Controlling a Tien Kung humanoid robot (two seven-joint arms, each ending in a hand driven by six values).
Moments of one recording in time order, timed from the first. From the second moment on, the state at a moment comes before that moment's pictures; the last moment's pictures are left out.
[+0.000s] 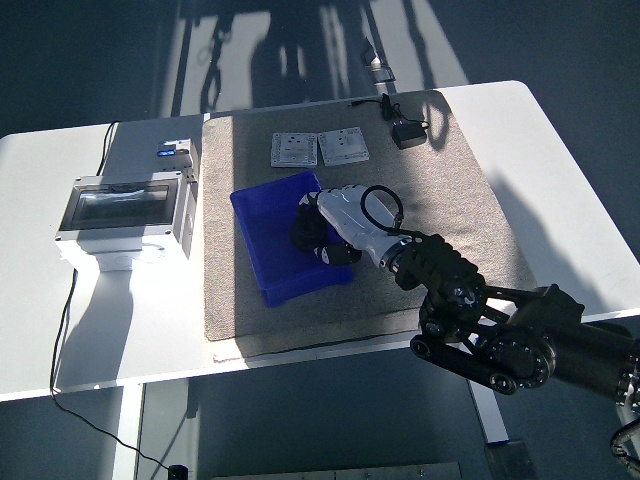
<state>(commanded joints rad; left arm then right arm) -0.09 0.06 -1.36 -0.18 1.69 0.04 0.24 0.77 -0.08 0.35 1.08 -1.96 -0.32 -0.27</state>
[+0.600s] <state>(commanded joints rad) -0.09 0.06 -1.38 -0.18 1.70 0.05 0.24 0.63 -0.13 0.52 1.10 -1.68 -0.54 -0.05</state>
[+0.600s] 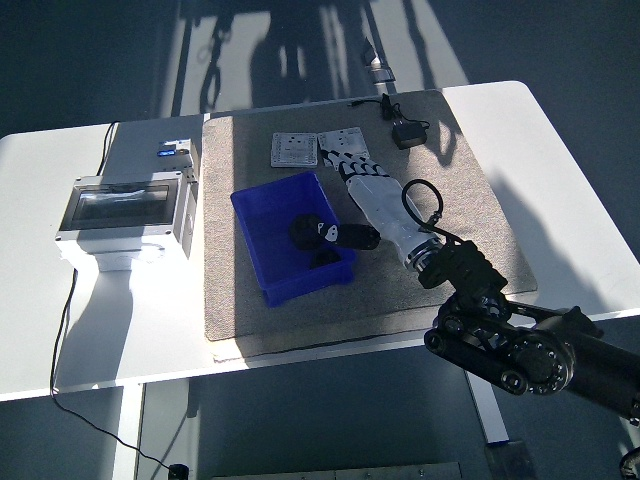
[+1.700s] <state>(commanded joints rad) 0.03 0.05 -1.16 -0.18 1.30 0.19 0.10 -0.09 -0.23 1.18 1.45 -0.85 -0.39 0.52</state>
